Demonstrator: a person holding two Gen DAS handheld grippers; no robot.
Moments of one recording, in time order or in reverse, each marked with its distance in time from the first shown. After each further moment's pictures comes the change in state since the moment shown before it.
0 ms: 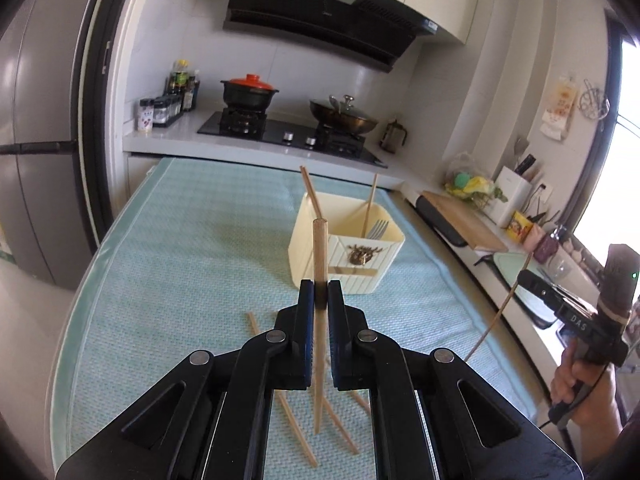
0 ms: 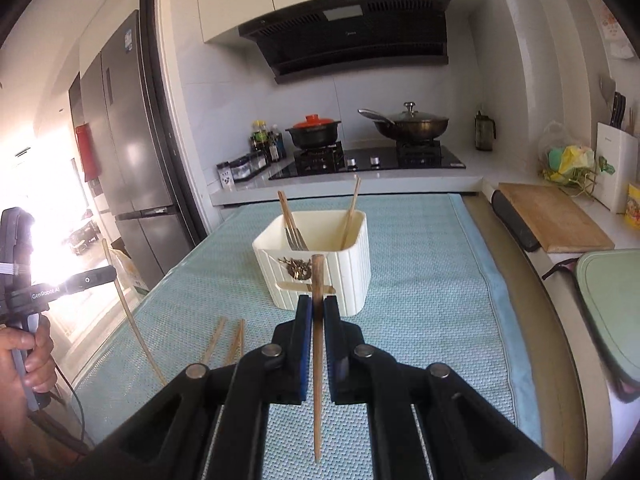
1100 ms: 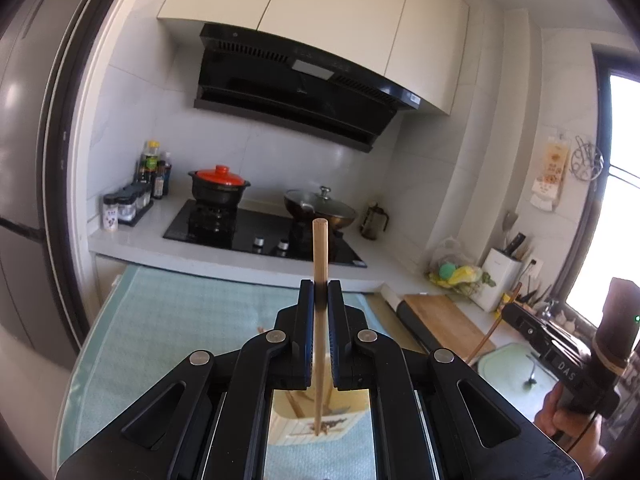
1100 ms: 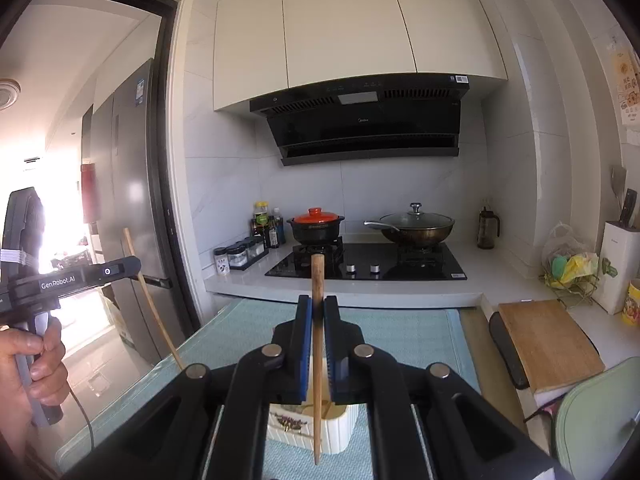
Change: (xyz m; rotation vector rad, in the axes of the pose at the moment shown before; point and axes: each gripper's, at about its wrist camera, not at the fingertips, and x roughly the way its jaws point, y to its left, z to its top) left arm 0.041 -0.041 0.165 0.023 -0.248 -0.043; right arm 0.021 0.005 0.148 -0.069 -0.240 -0.026
